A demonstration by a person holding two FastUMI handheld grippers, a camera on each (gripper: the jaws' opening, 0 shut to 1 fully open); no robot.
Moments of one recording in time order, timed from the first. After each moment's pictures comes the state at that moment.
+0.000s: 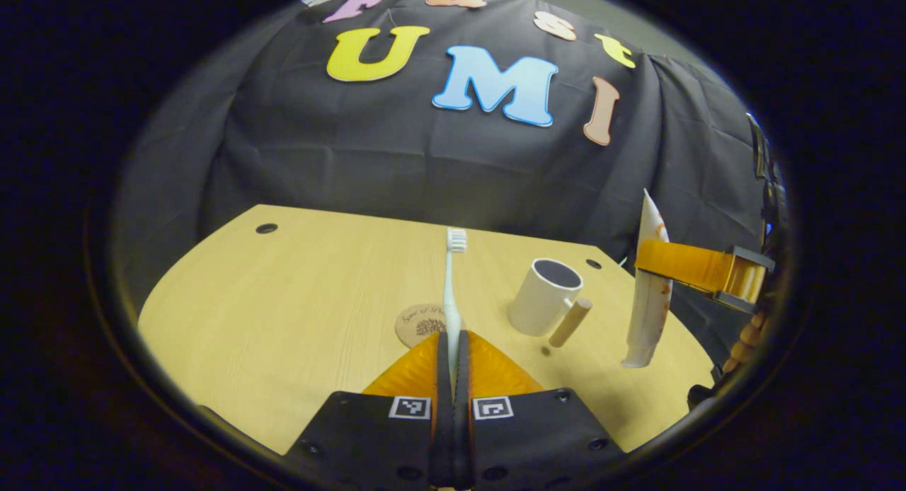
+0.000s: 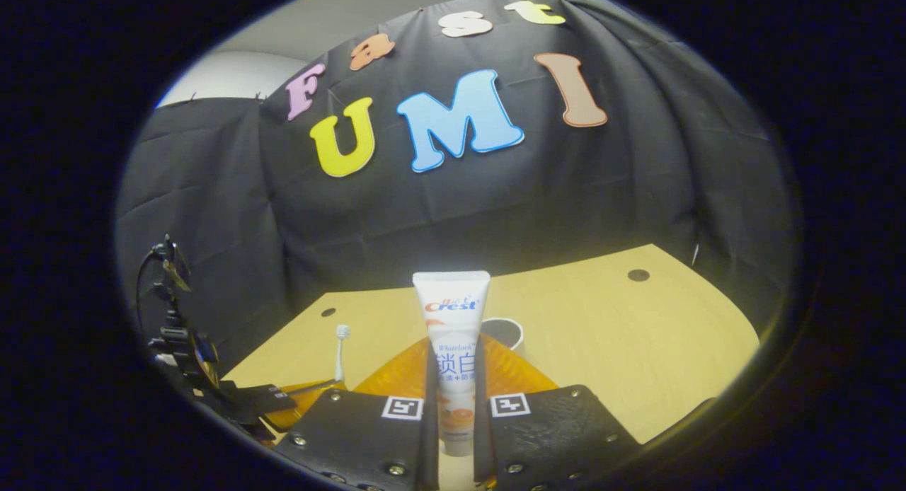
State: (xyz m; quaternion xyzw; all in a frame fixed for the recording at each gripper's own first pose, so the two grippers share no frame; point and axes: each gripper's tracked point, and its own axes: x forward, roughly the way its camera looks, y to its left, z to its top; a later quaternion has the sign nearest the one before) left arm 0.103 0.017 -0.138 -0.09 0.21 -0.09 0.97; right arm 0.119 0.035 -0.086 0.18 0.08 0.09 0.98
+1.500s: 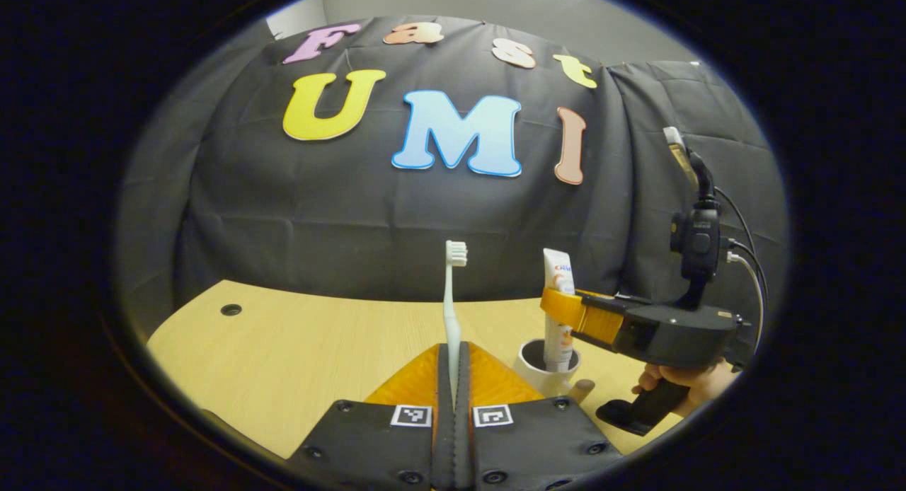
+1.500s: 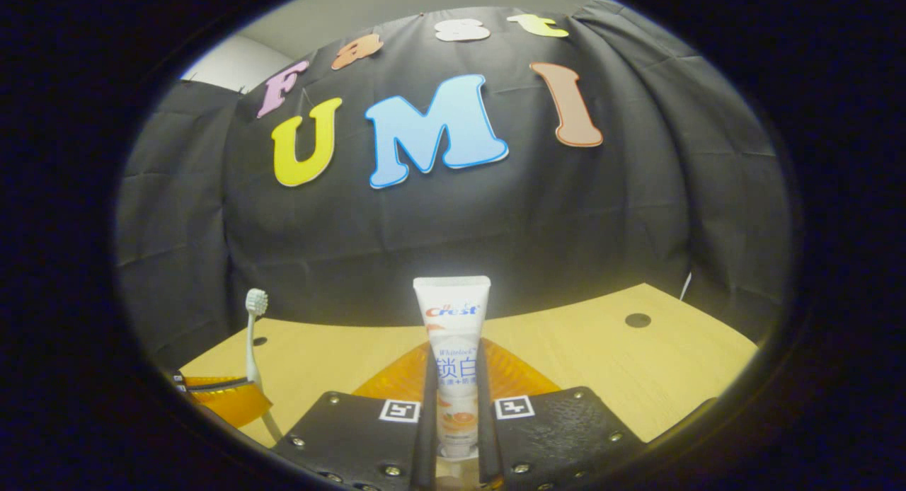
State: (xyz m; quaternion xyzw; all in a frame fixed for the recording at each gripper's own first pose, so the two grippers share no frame) left arm 0.189 -0.014 -0.077 -0.06 0.09 -0.14 0.98; right arm 0.256 0.009 -0.108 0.13 0.04 0.00 0.99
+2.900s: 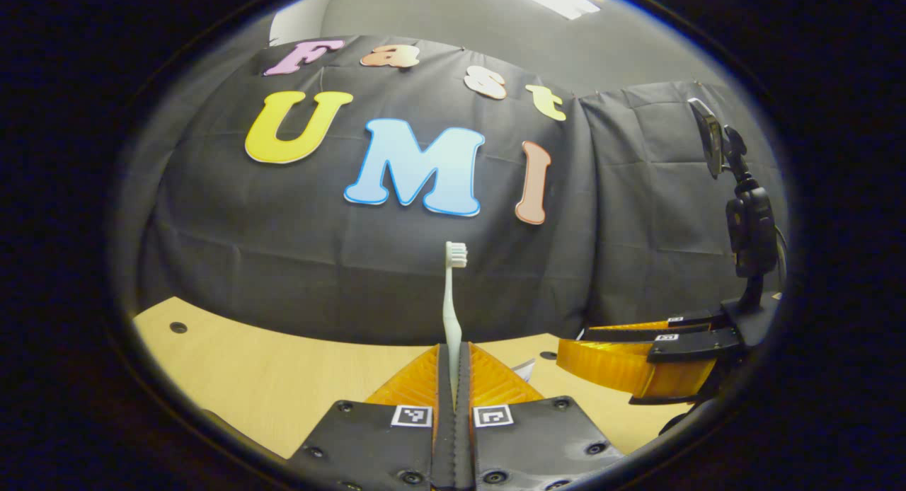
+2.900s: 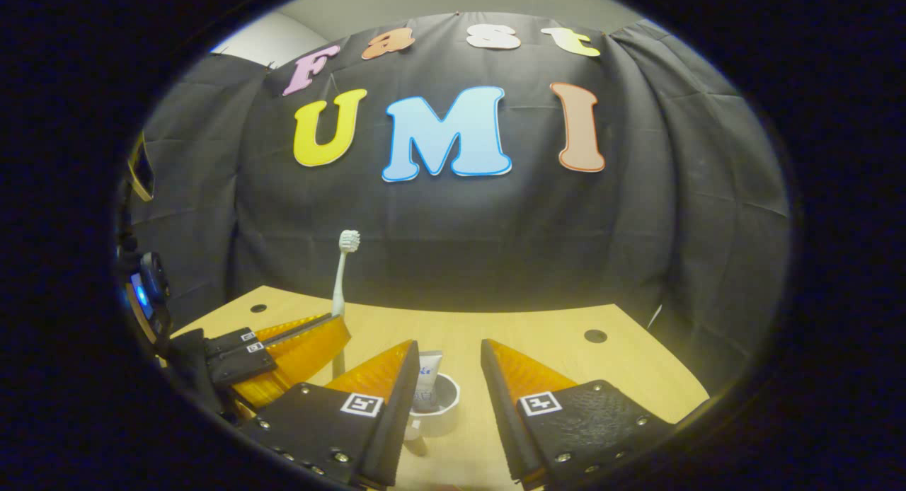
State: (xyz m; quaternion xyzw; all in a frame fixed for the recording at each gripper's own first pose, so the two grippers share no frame) left arm 0.227 -0.091 -0.026 -0.10 -0.02 -0.23 0.97; right arm 0.173 -0.026 -0.079 0.07 0.06 -0.01 1.00
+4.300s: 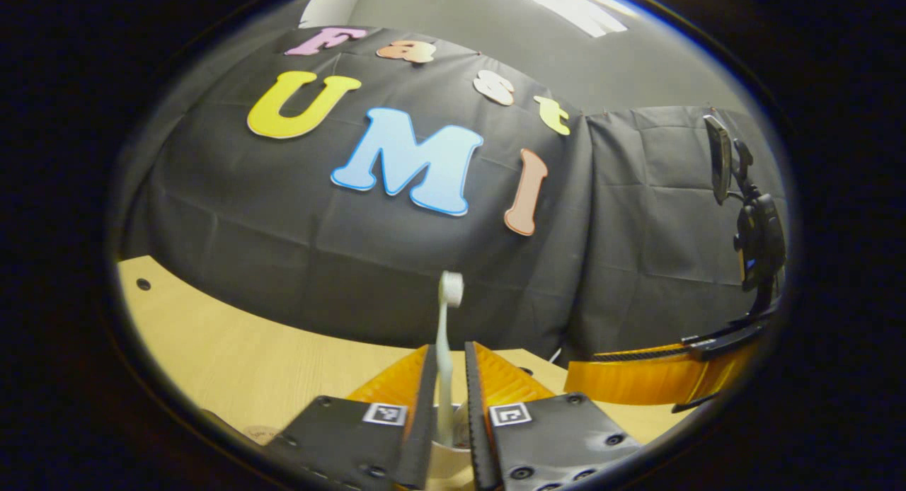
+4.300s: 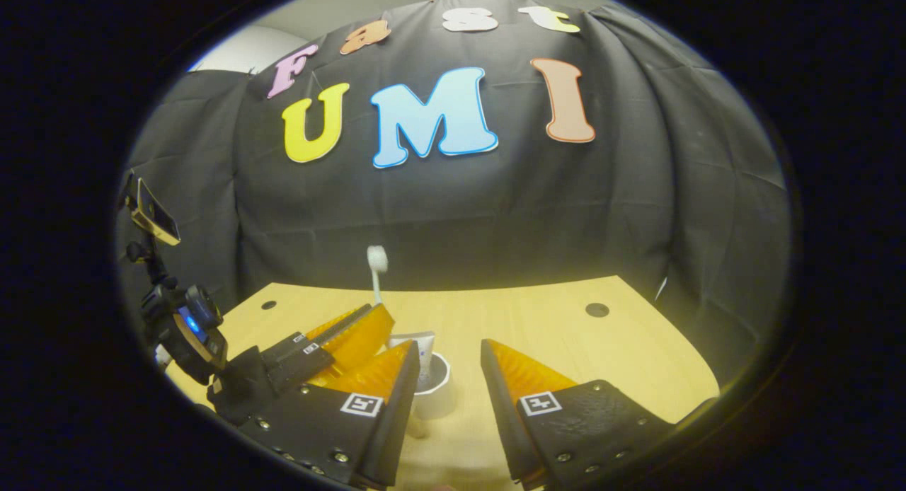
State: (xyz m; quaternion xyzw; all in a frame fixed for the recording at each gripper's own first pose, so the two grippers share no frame) left arm 0.244 -0.133 -0.050 -0.15 -0.01 -0.25 0.96; right arm 0.165 -0.037 -0.100 0.11 0.11 0.02 0.99
